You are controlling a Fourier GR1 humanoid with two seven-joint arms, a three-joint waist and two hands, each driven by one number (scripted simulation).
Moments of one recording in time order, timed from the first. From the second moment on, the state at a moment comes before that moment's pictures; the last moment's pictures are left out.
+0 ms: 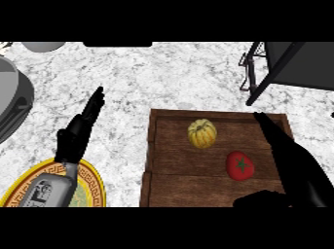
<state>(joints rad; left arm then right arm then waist) -0.19 0.18 -0.16 -1.42 -0.02 0.11 0.02 -0.12 -0.38 0.42 -2.12 0.53 0.15 1.05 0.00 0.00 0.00</state>
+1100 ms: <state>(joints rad) -0.18 0.14 -0.10 -1.44 -0.08 0.06 0.04 -0.05 -0.26 0.38 -1.92 0.70 0.21 0.92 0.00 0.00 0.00</state>
